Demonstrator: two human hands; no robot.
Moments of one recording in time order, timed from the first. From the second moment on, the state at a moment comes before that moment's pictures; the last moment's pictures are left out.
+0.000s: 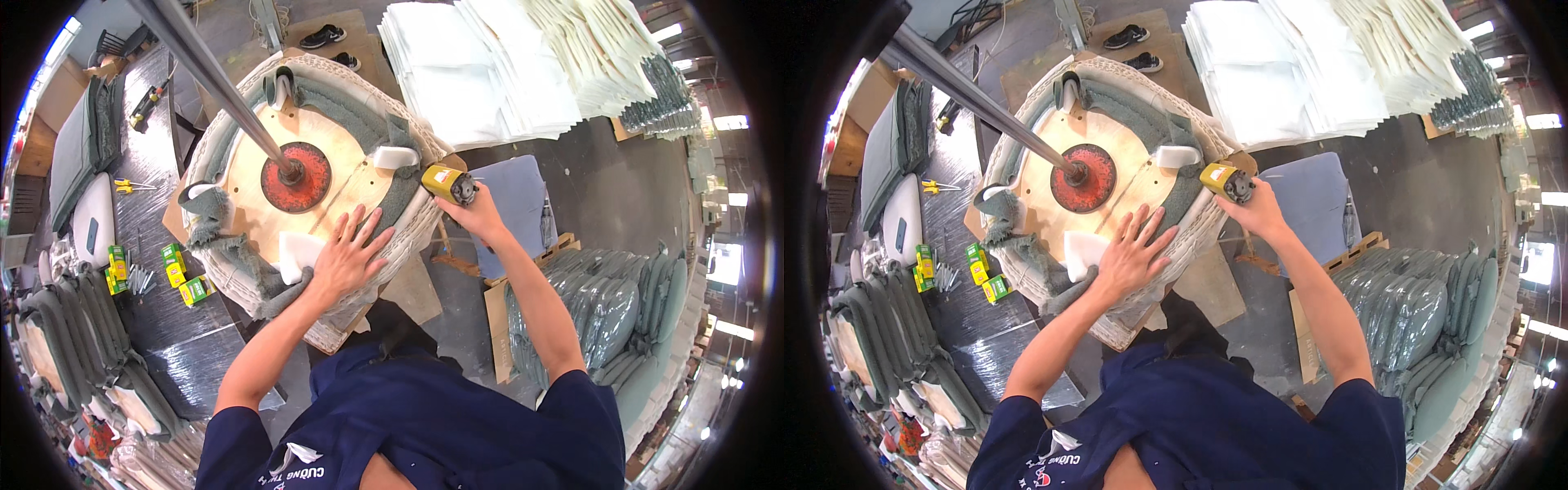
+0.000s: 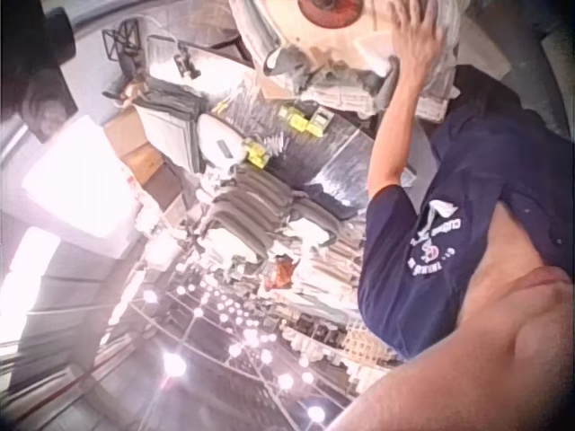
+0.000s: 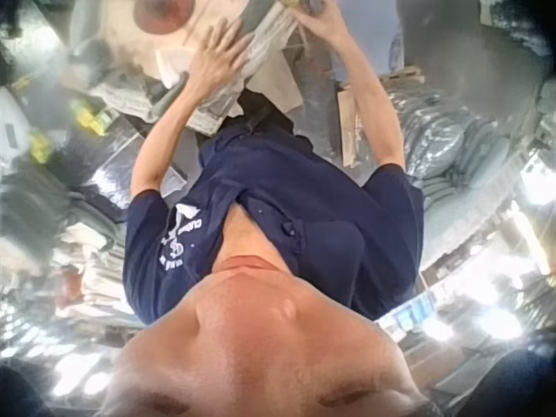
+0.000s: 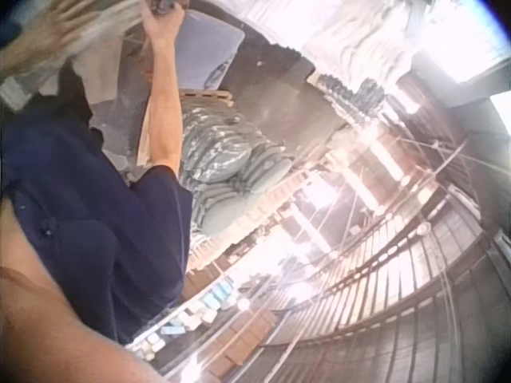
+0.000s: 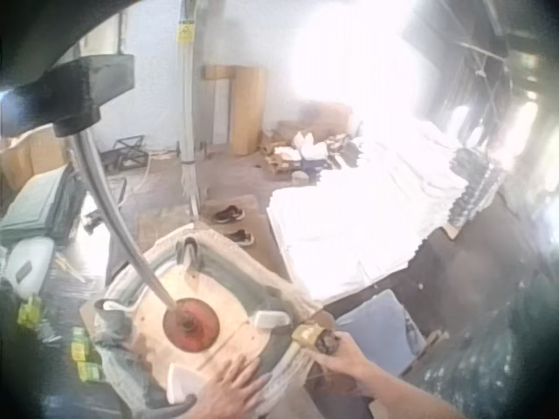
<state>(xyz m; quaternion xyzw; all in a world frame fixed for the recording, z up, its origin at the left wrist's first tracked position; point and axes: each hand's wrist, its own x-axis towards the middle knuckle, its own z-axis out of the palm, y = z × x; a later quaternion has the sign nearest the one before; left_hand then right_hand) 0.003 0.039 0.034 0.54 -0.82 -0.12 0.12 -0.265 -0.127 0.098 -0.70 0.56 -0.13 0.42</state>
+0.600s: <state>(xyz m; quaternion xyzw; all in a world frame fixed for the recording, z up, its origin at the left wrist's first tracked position) -0.037 -0.025 0.016 0.58 -0.80 -0.07 0.16 -0.202 -0.215 0.093 -0.69 0.59 0.01 0.41</state>
